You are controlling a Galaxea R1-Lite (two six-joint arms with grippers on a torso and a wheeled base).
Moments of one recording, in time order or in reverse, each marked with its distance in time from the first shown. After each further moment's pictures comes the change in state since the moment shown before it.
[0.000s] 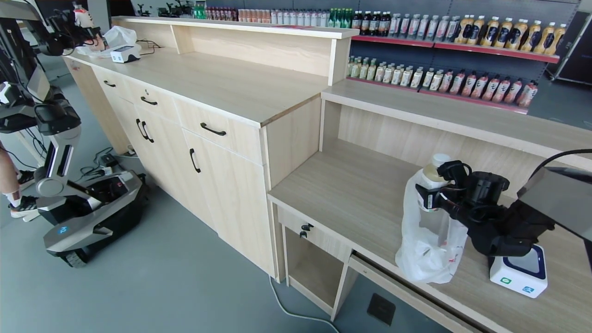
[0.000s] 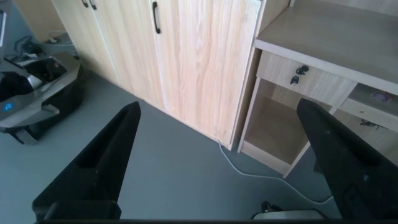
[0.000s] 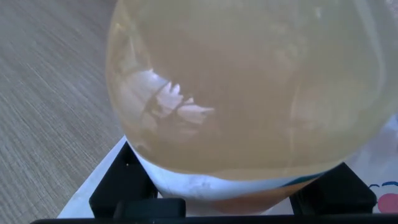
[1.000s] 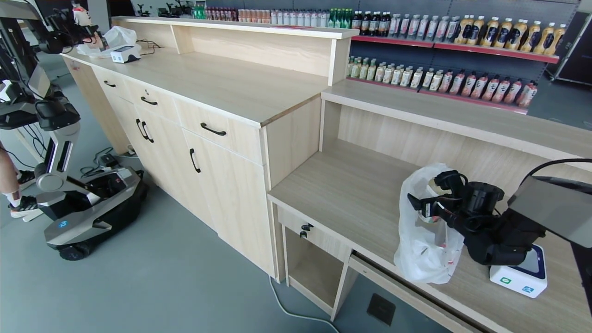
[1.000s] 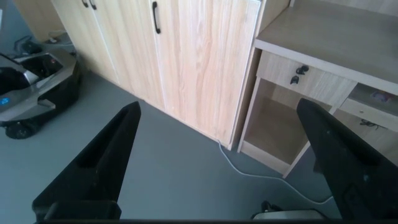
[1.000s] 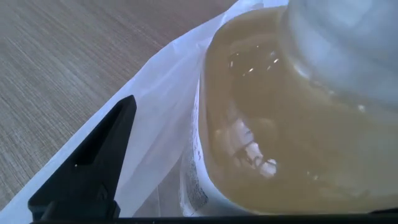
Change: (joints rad) left arm 0.000 0.000 0.000 0.000 0.000 0.000; right arm -0.003 0.062 0.021 -0.056 -0.001 -0.001
